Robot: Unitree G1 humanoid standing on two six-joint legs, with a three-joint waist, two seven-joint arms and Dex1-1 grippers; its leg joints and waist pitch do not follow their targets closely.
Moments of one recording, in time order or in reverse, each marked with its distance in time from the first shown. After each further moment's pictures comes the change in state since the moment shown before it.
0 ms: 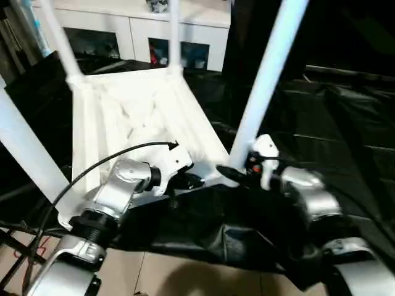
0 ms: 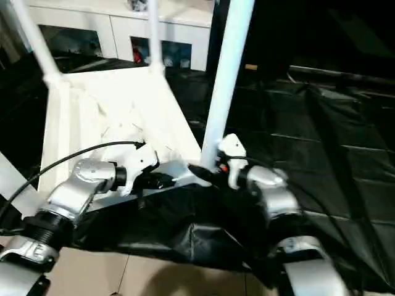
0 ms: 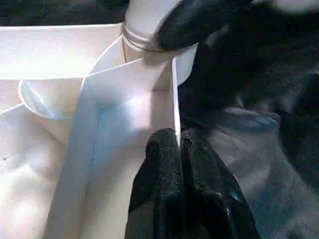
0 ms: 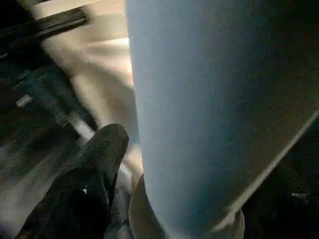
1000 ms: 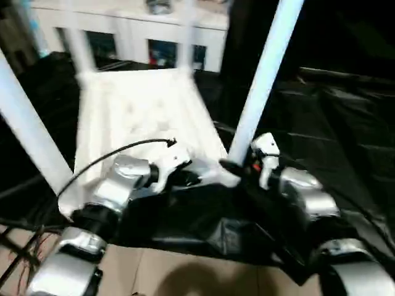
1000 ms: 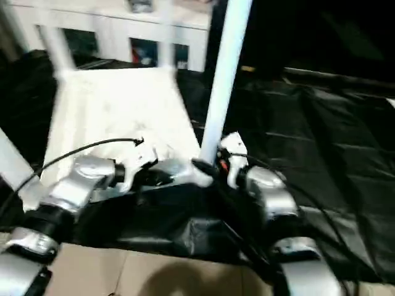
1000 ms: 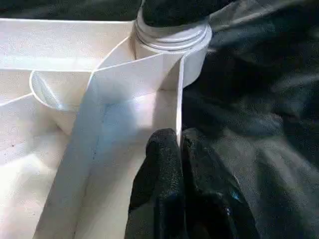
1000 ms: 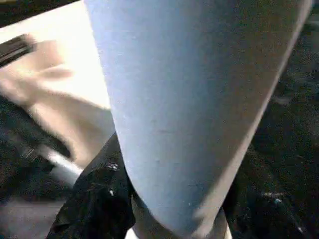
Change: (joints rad) left arm -0.009 -0.046 0.033 0.032 0.017 0.067 0.134; right arm -0.017 0.135 -0.085 0.050 0.004 0.038 -0.326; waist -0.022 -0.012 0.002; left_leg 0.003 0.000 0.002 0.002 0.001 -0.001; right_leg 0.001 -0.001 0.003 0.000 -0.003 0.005
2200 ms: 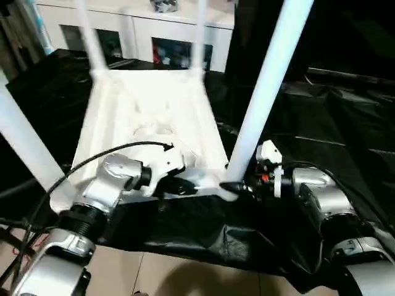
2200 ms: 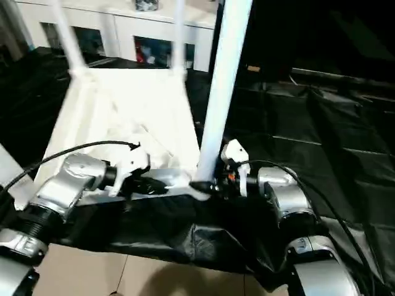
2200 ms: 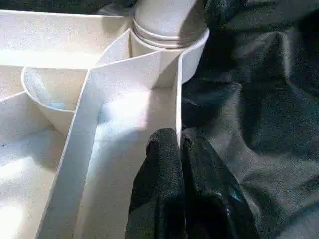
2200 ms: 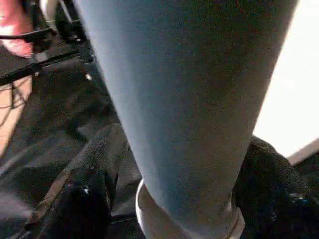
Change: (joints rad) left arm -0.022 0.119 -0.050 0.014 -0.036 -0.094 -0.273; right arm 0.021 -0.158 0.095 -0.076 0.026 0.041 0.532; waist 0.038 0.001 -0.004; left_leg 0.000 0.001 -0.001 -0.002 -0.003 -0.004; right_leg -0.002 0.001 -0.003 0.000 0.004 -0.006
